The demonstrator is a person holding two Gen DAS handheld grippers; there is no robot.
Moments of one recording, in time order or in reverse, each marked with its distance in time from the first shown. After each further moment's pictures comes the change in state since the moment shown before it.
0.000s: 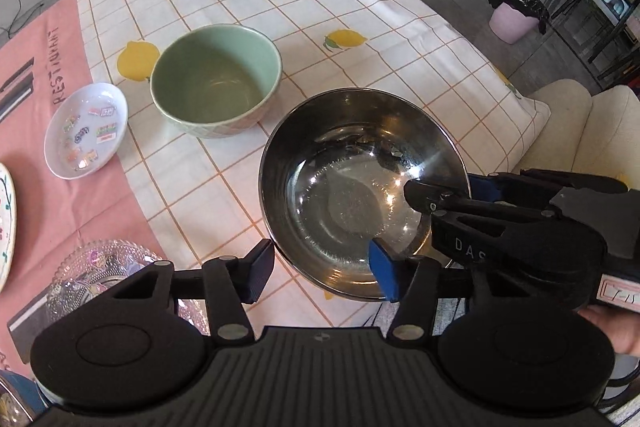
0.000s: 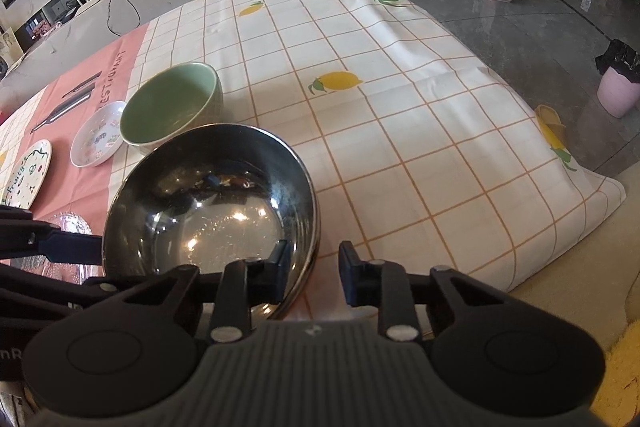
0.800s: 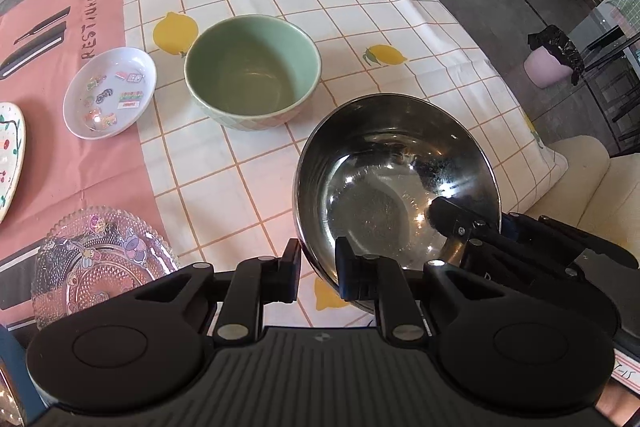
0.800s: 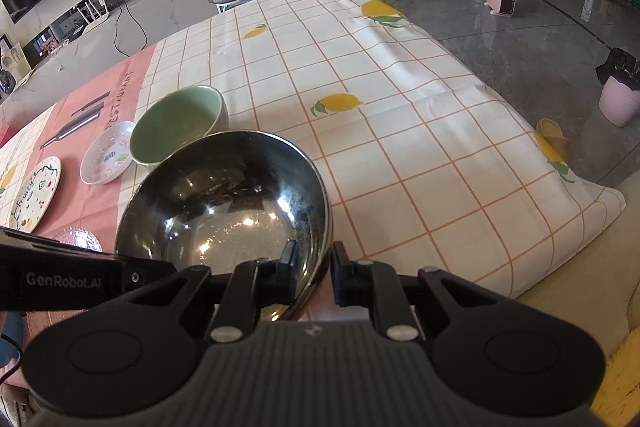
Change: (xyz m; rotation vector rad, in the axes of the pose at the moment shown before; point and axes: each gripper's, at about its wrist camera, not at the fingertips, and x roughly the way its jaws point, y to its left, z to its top) left arm -0.005 0.008 0.008 -0.182 -0.005 0.027; right arm -0.012 -0.004 -0.001 0.018 -0.075 0.027
